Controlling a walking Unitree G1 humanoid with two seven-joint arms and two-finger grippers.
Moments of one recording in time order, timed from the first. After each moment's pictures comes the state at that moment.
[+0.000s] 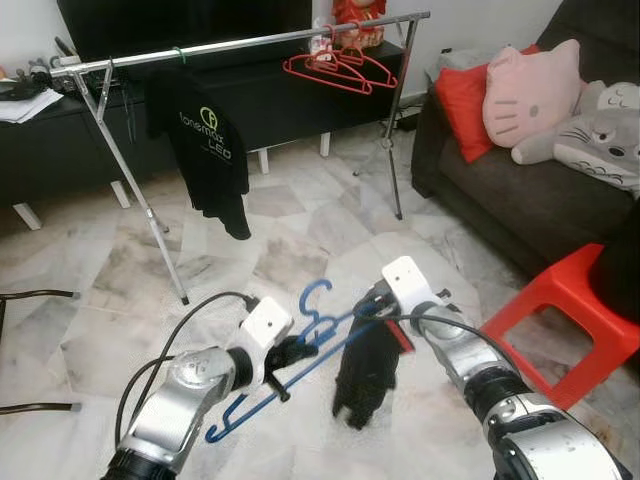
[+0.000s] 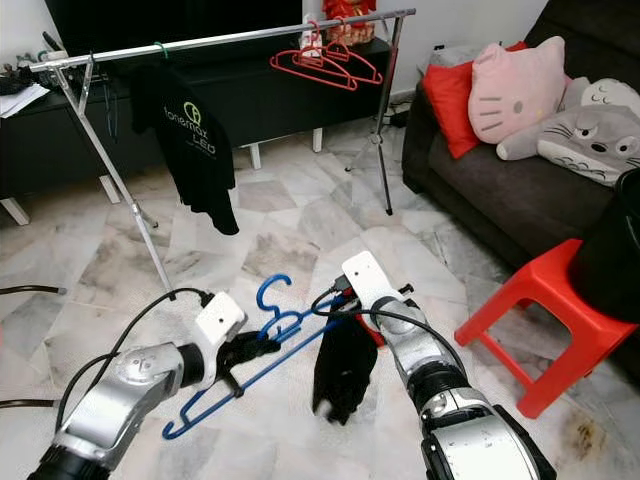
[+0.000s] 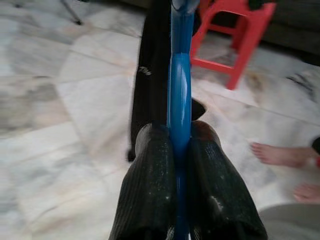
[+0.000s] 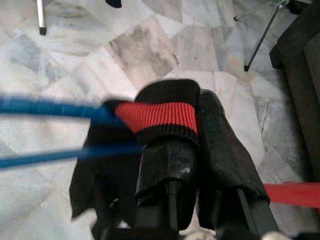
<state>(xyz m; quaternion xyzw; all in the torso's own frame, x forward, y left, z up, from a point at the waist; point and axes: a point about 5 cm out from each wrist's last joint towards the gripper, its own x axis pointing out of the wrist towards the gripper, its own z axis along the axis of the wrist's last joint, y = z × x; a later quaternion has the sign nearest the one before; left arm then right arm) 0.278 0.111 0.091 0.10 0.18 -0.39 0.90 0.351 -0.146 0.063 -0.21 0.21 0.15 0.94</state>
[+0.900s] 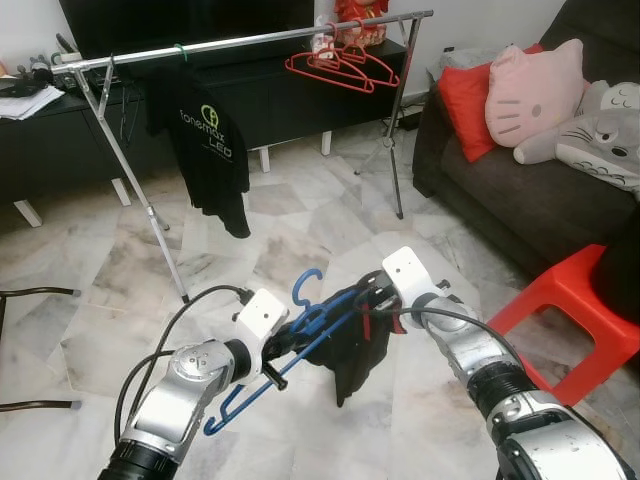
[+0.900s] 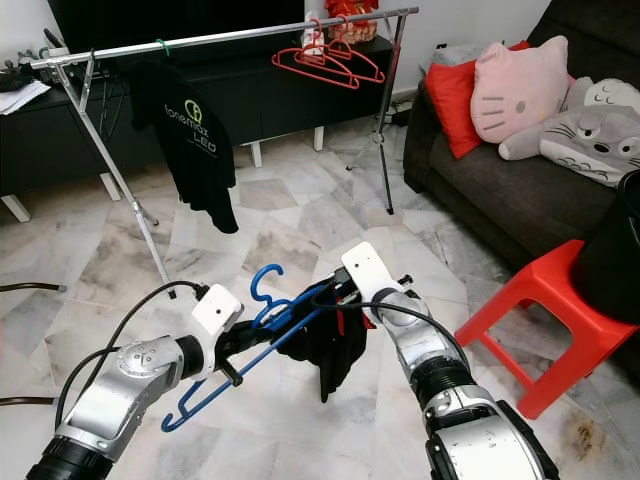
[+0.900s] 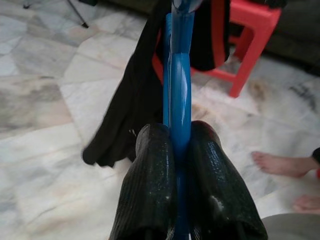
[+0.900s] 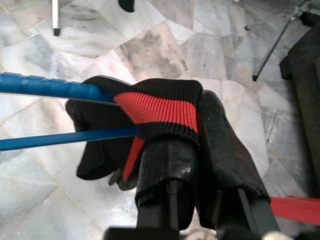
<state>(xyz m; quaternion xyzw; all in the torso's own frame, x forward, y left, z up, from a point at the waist) 0.280 0.116 0.092 0.07 0.17 -0.39 0.90 0.355 -0.147 0.073 -0.22 0.21 0.19 0.94</state>
